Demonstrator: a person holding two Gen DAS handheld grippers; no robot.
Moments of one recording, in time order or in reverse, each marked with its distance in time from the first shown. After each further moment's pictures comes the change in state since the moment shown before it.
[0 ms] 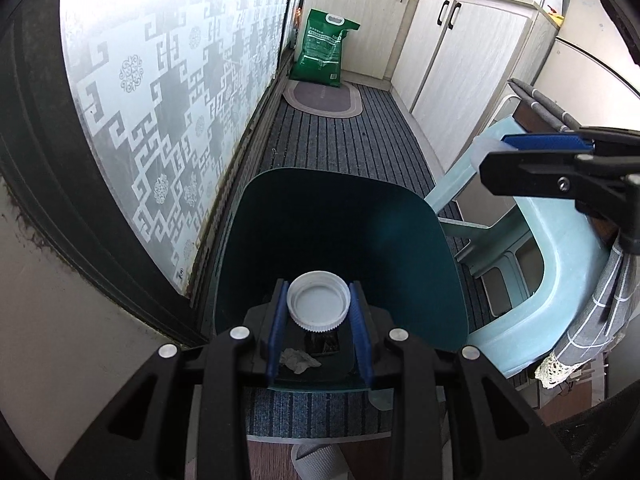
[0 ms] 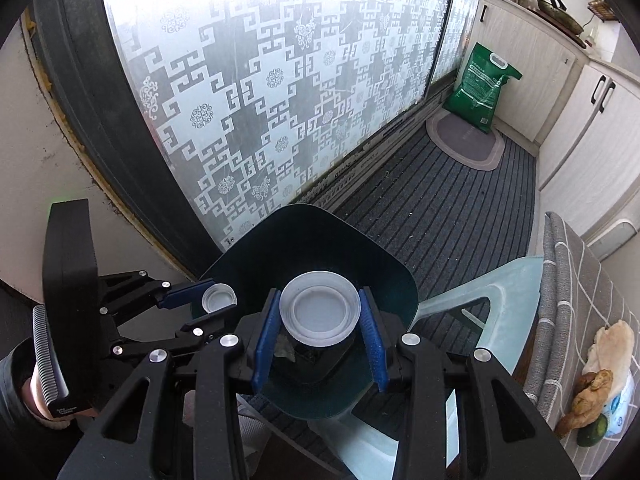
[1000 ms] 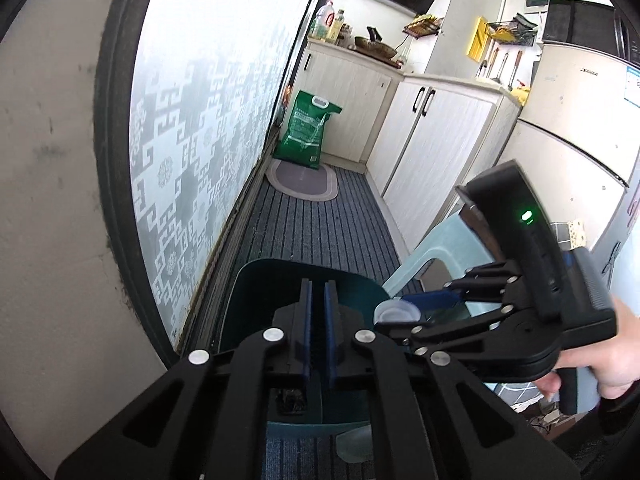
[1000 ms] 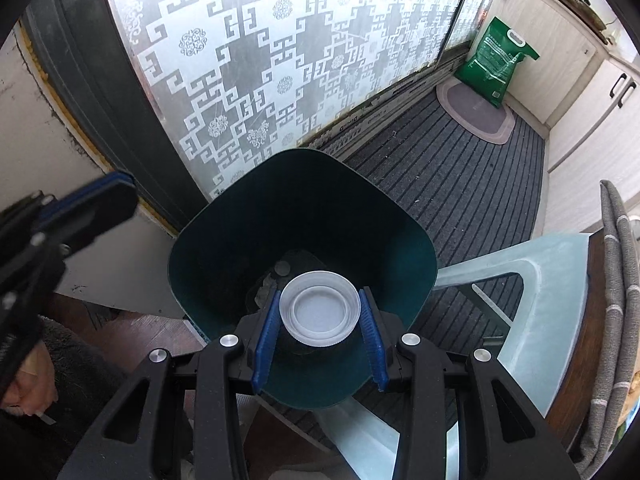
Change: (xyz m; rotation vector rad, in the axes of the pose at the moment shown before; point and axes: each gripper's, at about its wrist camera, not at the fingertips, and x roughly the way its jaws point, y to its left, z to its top) left arm -0.074 -0.001 0.010 -0.046 -0.315 -0.121; right arm 0.048 0.006 -0.016 -0.052 0.153 -0.020
